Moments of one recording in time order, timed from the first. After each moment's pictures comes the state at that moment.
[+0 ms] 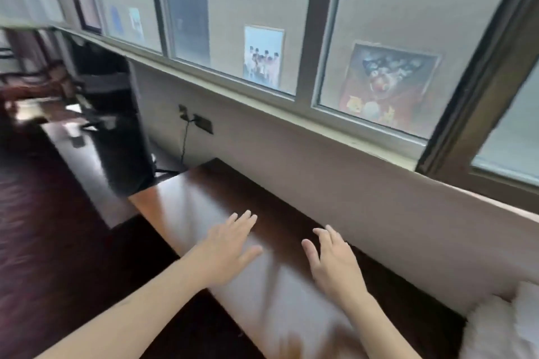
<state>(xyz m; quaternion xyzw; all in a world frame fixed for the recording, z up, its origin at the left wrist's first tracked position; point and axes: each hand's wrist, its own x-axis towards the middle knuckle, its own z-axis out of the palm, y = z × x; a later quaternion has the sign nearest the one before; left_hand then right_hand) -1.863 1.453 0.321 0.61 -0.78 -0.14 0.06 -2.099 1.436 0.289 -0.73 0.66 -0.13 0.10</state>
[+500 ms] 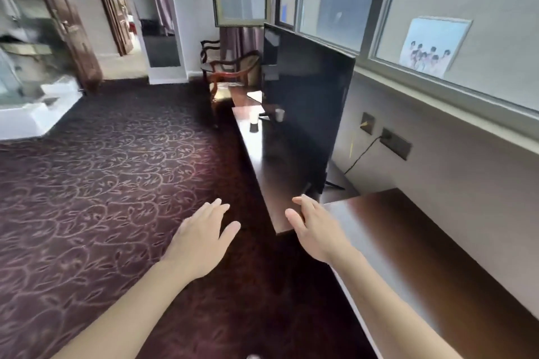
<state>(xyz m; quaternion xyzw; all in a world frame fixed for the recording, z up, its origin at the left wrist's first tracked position) -1.432 1.476 0.285 0.86 -0.48 -0.07 0.16 -1.606 1.300 0.280 -0.90 0.34 -0.12 0.23</state>
